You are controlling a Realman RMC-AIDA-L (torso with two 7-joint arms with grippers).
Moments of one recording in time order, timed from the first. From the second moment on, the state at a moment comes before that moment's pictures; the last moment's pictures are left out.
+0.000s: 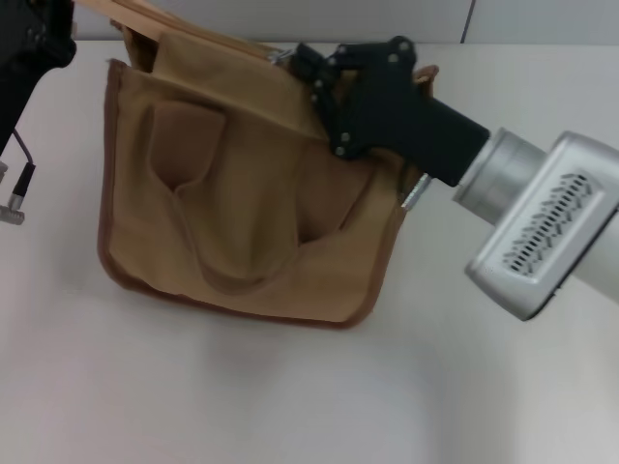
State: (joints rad) left arm -0.53 -2.07 0.13 0.09 1.49 1.74 -0.78; right arm 0.41 2.09 -1.97 -0.71 -0.30 -0.99 -0.06
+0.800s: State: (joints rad) left arm -0.48 -2.07 0.11 0.11 1.45 1.74 -0.78; right arm 0.34 2.09 -1.93 -0.70 -0.31 -1.06 -0.04
